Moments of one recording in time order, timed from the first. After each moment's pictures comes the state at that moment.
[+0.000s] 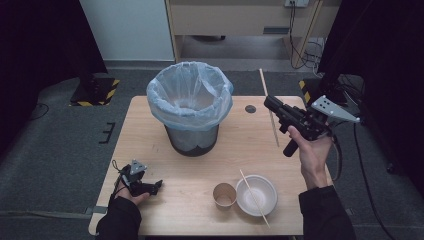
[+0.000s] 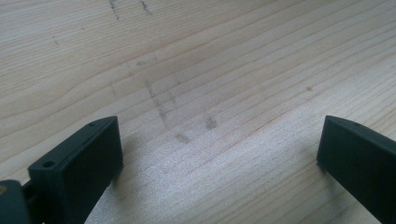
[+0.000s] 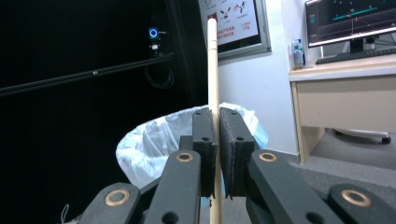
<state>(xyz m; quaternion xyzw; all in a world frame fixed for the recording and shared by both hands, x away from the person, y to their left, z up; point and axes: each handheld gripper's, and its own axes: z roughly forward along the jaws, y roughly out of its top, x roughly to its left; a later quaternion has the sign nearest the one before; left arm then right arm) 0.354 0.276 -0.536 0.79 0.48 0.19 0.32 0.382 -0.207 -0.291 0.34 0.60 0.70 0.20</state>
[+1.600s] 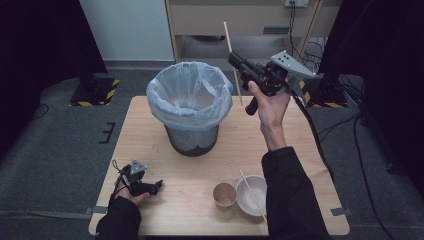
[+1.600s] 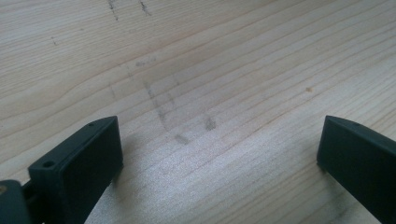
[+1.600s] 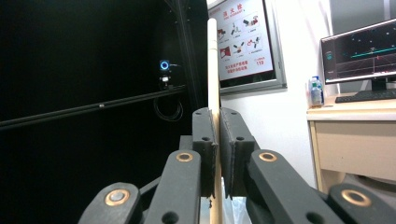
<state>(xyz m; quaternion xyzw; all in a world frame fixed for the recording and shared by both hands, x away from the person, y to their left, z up) 0.354 0.275 -0.537 0.80 0.47 0.19 0.32 0.455 -0.119 -0.238 0.30 0.56 0.74 0.22</state>
